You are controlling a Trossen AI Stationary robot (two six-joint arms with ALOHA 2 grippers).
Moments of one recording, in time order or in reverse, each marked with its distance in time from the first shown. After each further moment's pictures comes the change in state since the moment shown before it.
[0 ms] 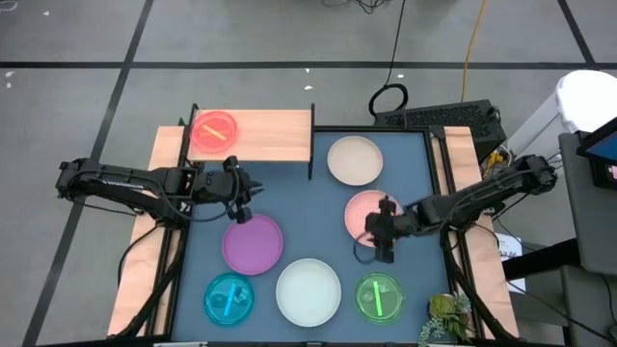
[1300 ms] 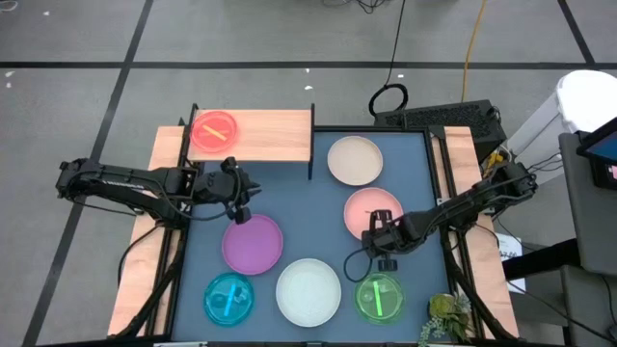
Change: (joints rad) left arm 0.000 0.000 0.000 -0.055 0.000 -0.043; right arm 0.051 0.248 0.017 -0.070 -0.039 -0.127
